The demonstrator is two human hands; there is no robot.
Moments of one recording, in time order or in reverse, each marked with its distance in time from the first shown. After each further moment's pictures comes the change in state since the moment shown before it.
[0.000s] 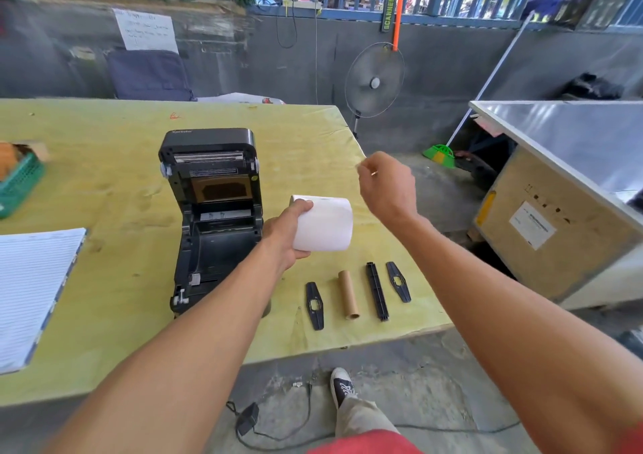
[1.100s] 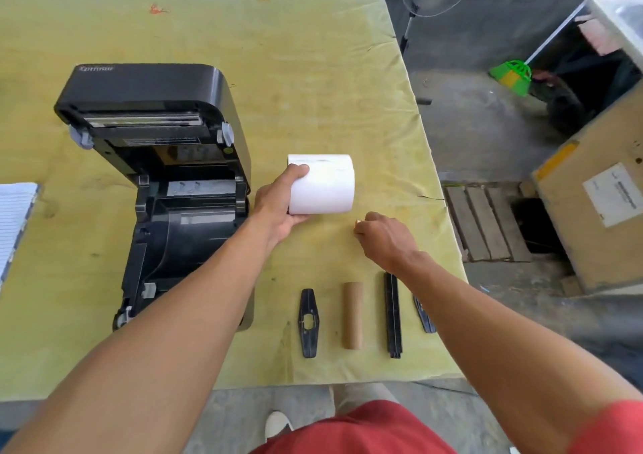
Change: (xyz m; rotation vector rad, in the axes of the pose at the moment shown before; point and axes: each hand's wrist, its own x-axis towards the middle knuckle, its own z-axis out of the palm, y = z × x) left_hand 0.149 -0.003 0.020 -0.078 0.093 -0.088; right_hand 0.023 0.159 0.164 -0.457 -0.793 -0.305
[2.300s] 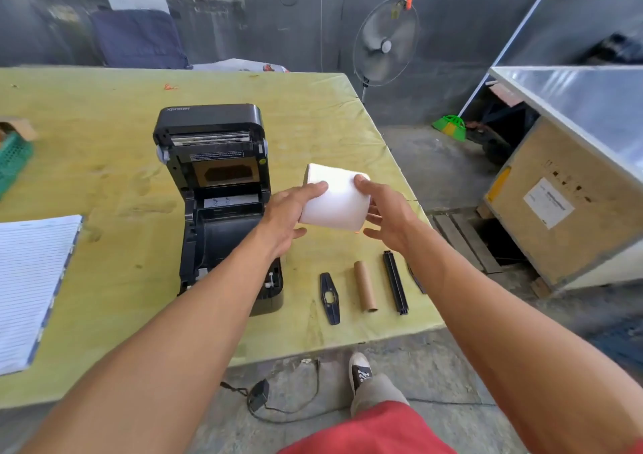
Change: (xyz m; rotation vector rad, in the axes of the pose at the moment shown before) left_hand -0.114 0.012 -0.051 0.257 -0.280 0.165; right_hand -0.085 -0.098 -0.106 1.562 0.170 0.602
